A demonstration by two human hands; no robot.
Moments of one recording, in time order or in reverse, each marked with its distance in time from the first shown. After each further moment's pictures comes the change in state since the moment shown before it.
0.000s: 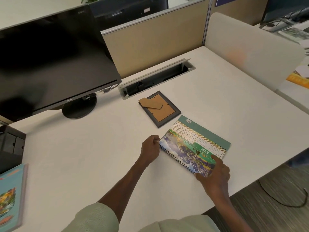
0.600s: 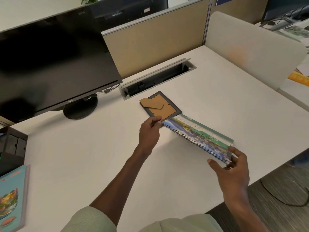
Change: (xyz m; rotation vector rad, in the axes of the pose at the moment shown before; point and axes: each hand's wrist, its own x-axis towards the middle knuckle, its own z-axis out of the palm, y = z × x) left_hand -0.005 0.062 -0.033 -0.436 0.118 0.066; right_hand -0.013 -0.039 -0.047 0.535 0.199 0.010
